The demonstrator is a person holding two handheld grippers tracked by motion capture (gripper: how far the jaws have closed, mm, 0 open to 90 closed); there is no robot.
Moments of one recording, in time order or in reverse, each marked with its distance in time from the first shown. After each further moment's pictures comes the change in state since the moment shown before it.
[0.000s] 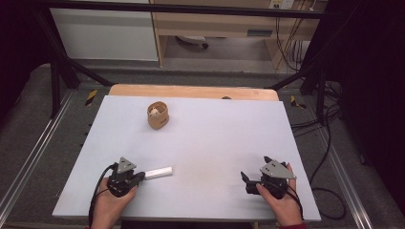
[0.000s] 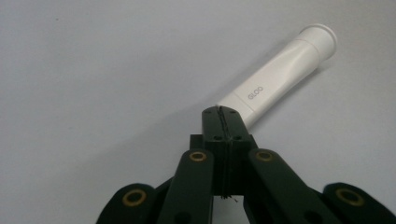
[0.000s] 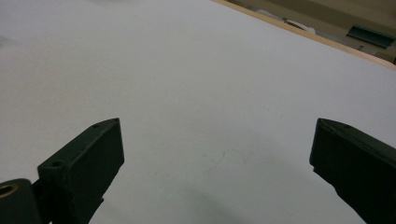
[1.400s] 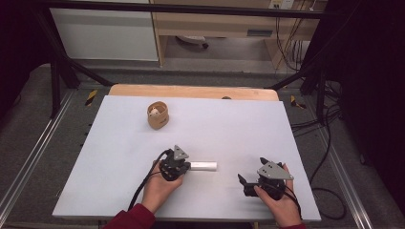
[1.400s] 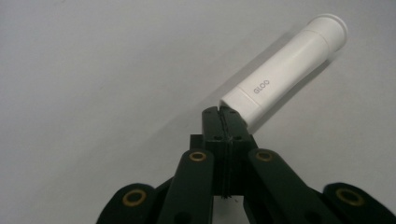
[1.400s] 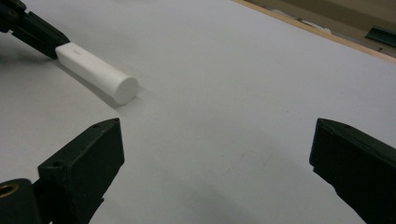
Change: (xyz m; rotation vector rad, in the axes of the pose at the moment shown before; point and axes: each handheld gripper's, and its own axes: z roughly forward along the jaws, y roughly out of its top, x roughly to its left) left arm -0.093 0.079 0.085 0.014 -0.142 0.211; right arm 0.006 -0.001 0.002 0.004 0.050 -0.020
